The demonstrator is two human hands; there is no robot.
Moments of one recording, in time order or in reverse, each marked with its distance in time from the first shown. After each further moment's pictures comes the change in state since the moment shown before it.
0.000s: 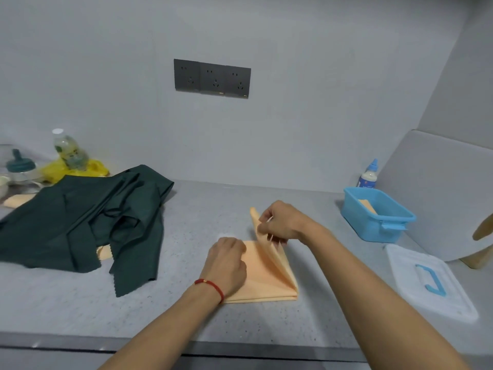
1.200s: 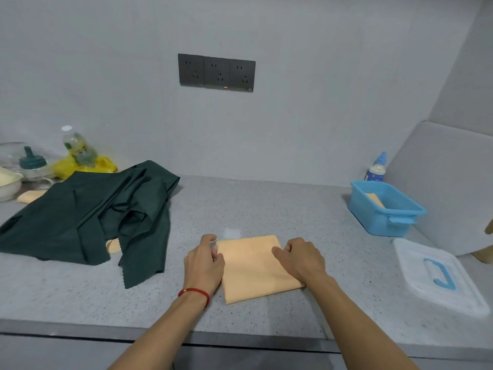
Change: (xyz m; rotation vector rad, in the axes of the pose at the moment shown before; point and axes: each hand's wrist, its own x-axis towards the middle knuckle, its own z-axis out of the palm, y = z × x) left_hand -0.027 -0.041 0.006 -0.448 0.303 -0.425; right_hand 0.004 0.095 0.084 -0.180 0.352 0.221
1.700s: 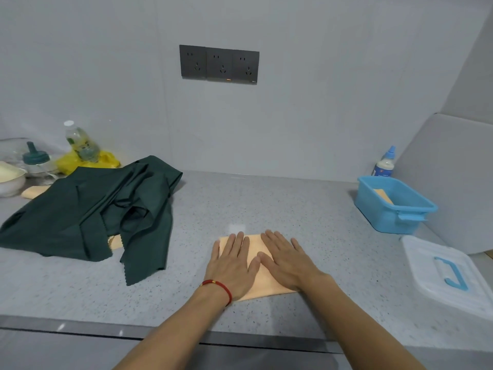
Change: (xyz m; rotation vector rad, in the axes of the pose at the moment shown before) left_hand -0.010 0.017 0.034 0.680 -0.484 0.258; right_hand 0.005 0.004 0.029 -0.323 -0.263 -0.459
